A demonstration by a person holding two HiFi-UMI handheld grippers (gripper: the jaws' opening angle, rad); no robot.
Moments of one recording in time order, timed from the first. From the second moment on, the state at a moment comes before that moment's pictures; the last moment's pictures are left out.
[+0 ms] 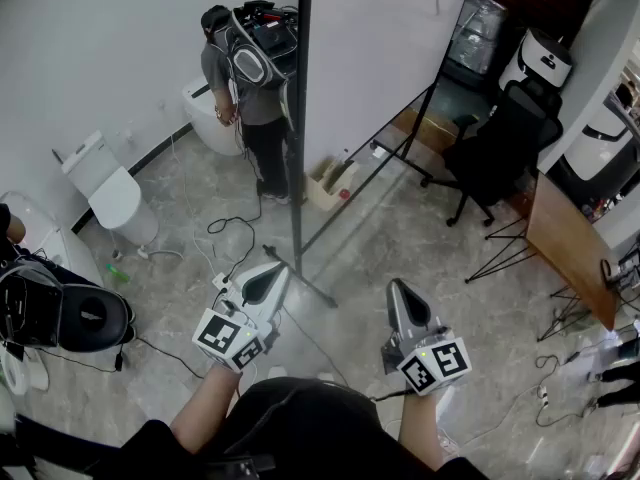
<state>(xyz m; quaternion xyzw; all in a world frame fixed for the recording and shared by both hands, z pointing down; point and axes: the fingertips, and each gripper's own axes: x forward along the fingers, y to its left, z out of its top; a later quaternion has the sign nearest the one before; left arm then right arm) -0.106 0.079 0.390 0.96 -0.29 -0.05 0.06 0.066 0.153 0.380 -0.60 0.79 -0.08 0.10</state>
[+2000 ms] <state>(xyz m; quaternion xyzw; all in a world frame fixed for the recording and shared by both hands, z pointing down) -0.058 0.034 0.413 0.95 -0.29 -0.04 0.08 0.103 0.110 0.406 -0.55 0.82 -0.11 0.08</state>
